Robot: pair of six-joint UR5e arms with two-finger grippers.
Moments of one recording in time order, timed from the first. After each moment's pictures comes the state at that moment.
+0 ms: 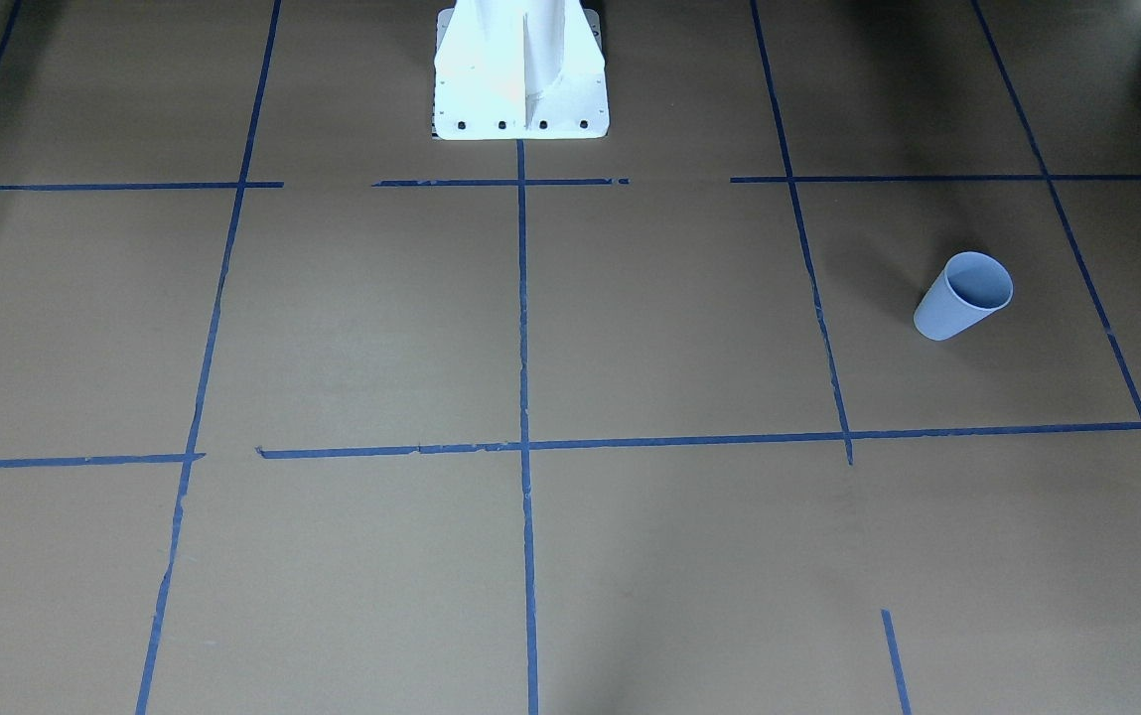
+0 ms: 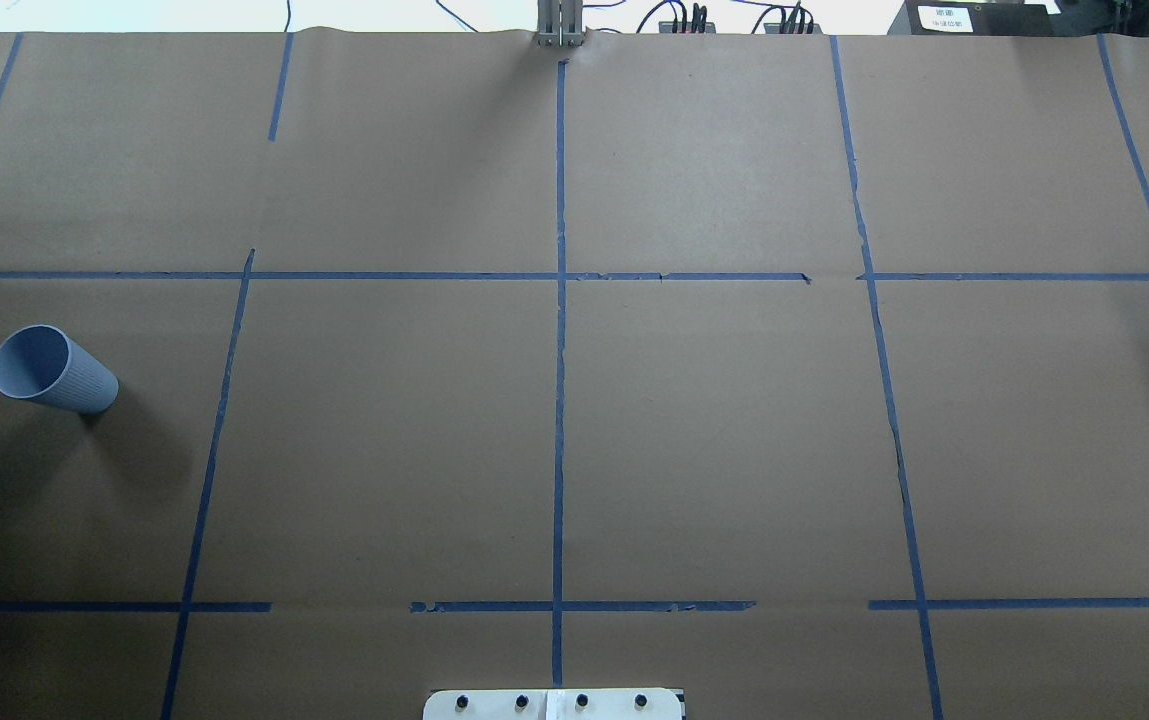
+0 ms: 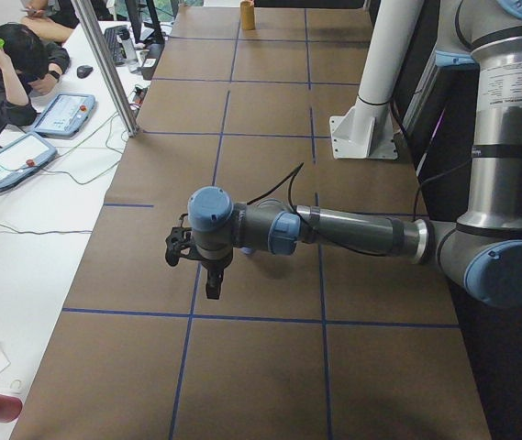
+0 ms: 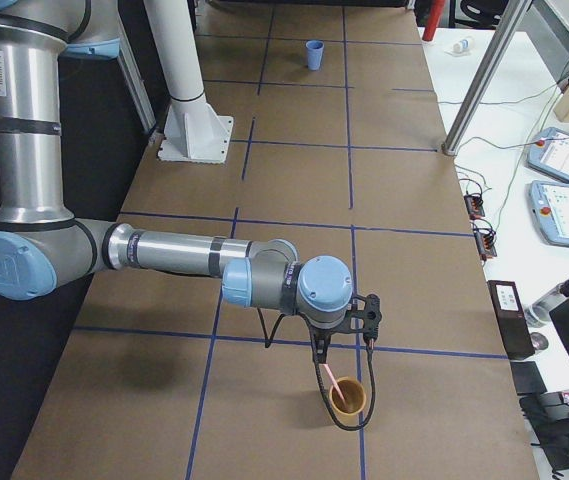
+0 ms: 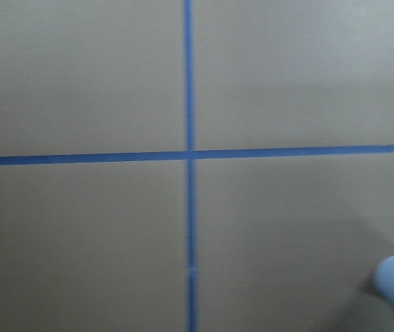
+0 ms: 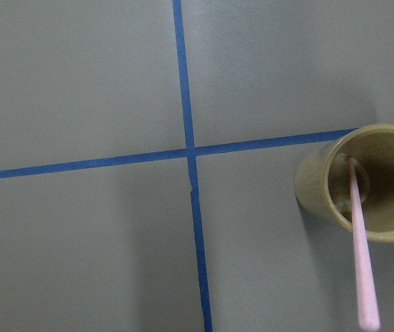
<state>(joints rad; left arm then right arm) -1.50 -1.54 -1.76 -1.61 -2.41 -0.18 1.69 -1.60 1.58 -1.56 2.47 0.03</state>
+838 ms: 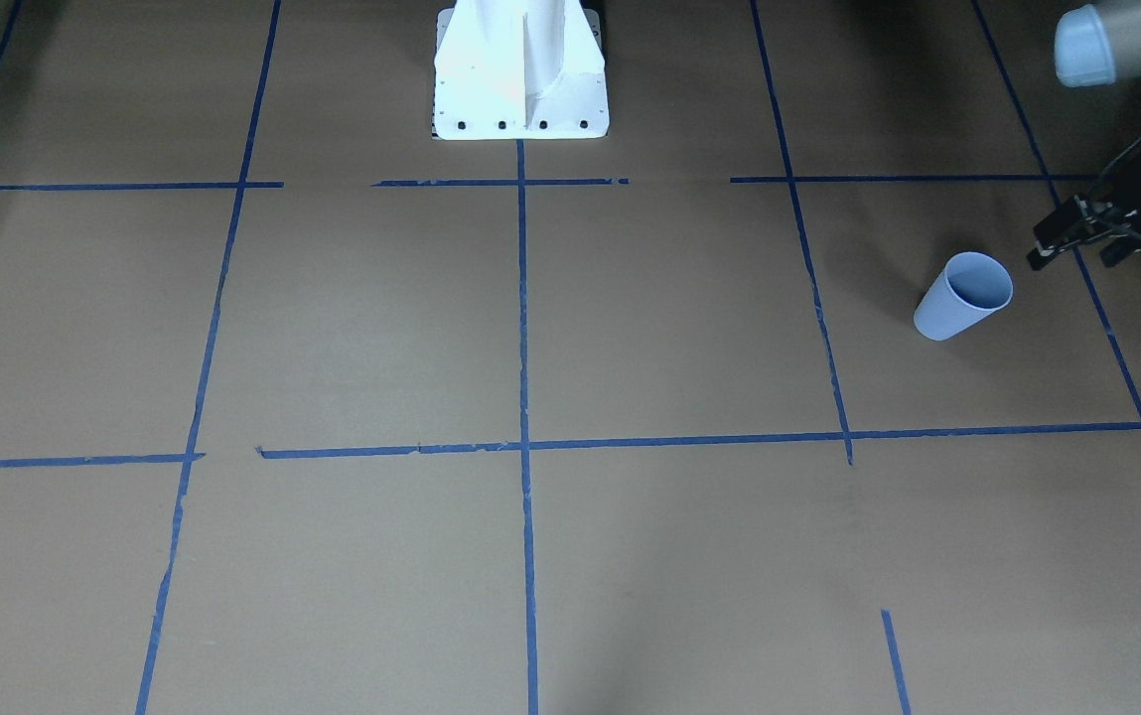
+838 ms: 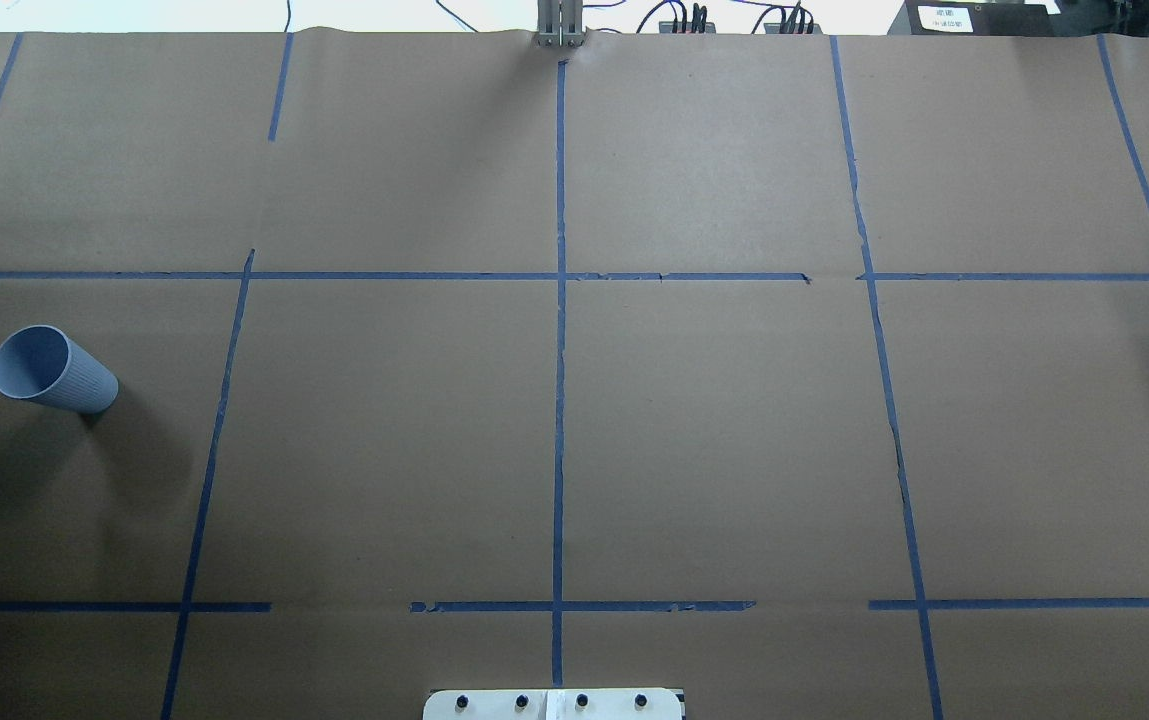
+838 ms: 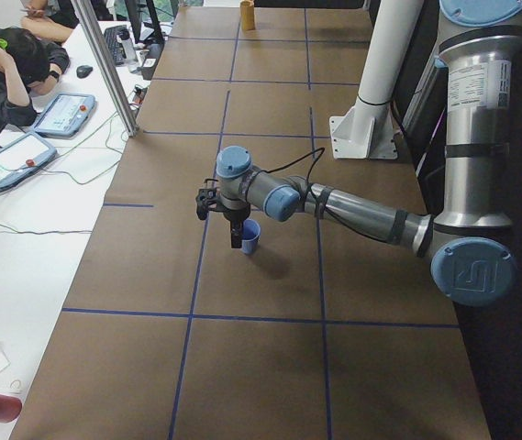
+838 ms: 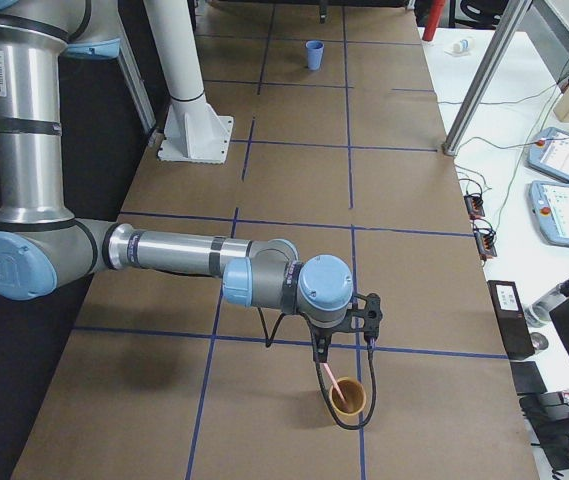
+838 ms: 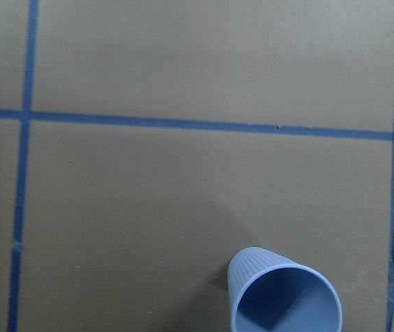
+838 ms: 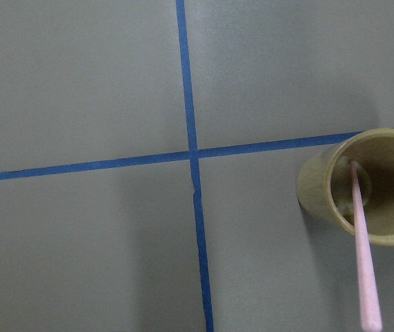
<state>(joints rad) -1.16 -1.50 -1.86 -1.83 -2.28 -0.67 1.69 -1.60 1.58 -1.56 2.47 0.03</state>
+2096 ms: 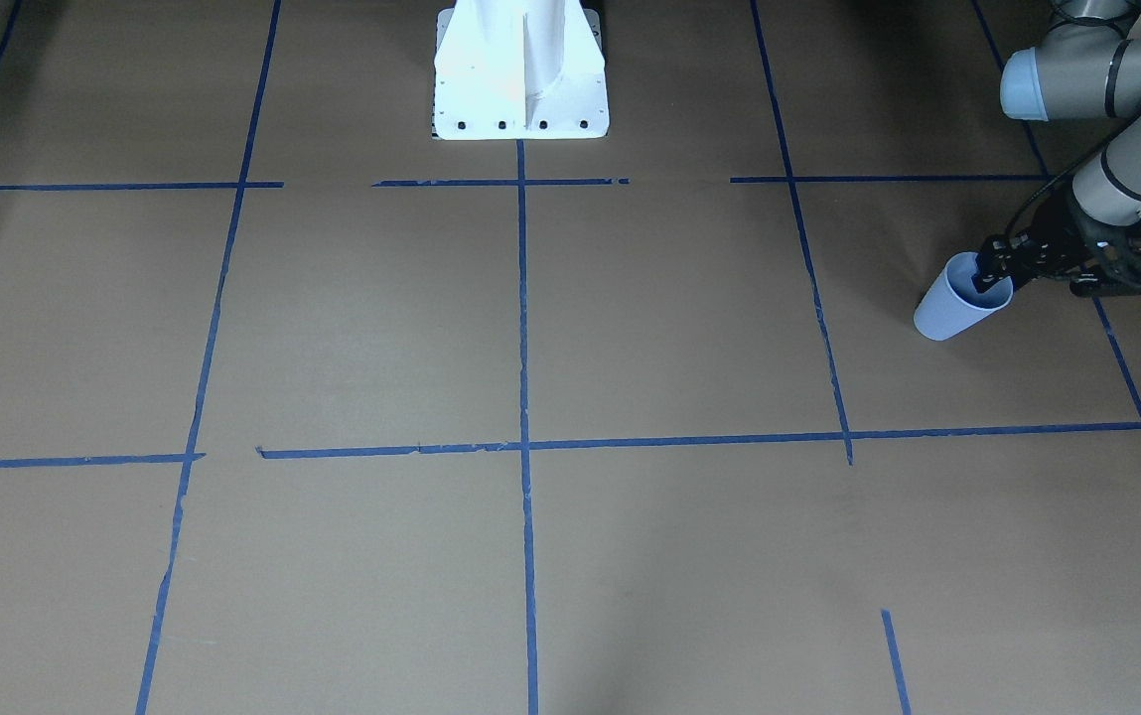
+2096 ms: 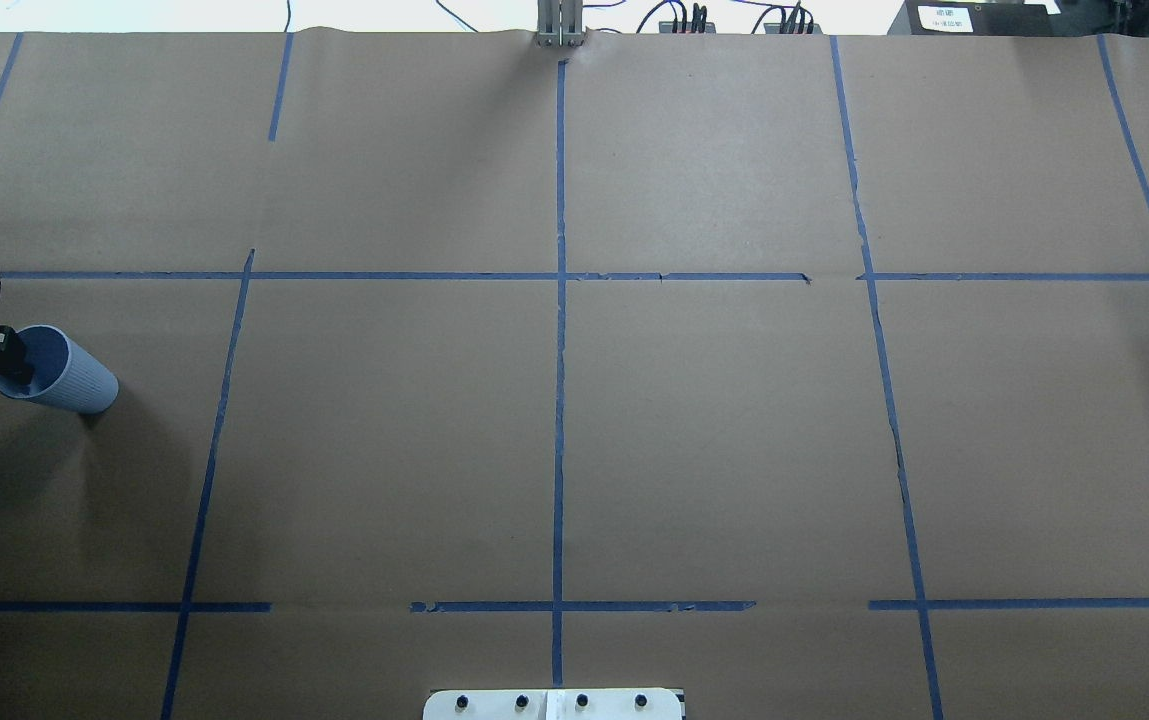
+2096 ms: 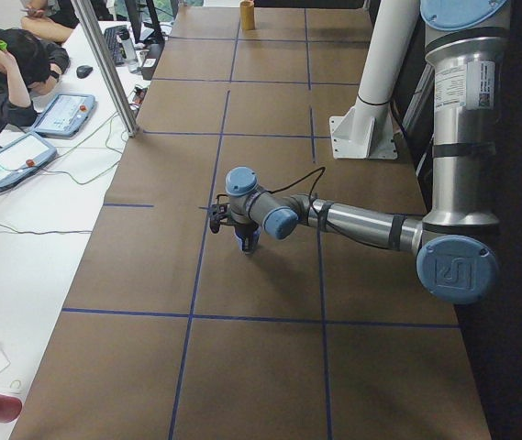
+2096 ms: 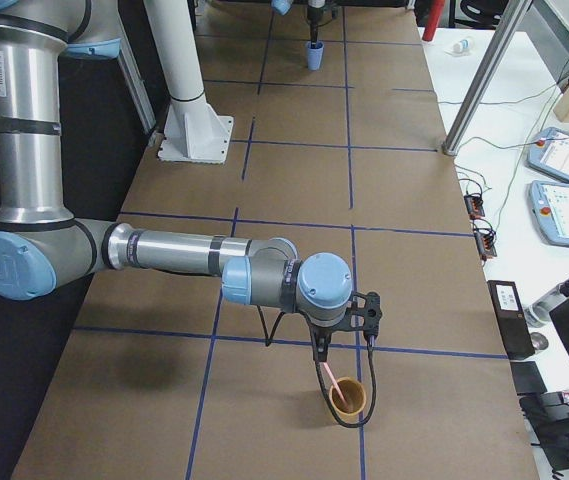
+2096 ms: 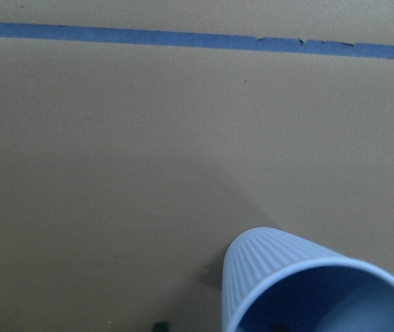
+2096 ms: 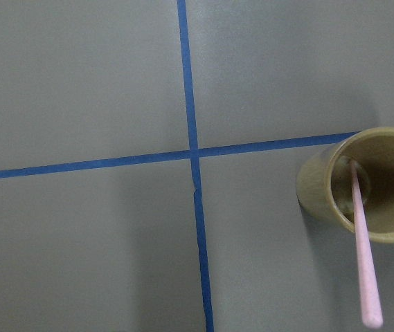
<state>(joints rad) -1.02 -1.50 -1.76 -1.97 -2.25 -0.78 1.69 -1.61 1.60 -1.56 2.47 0.03</state>
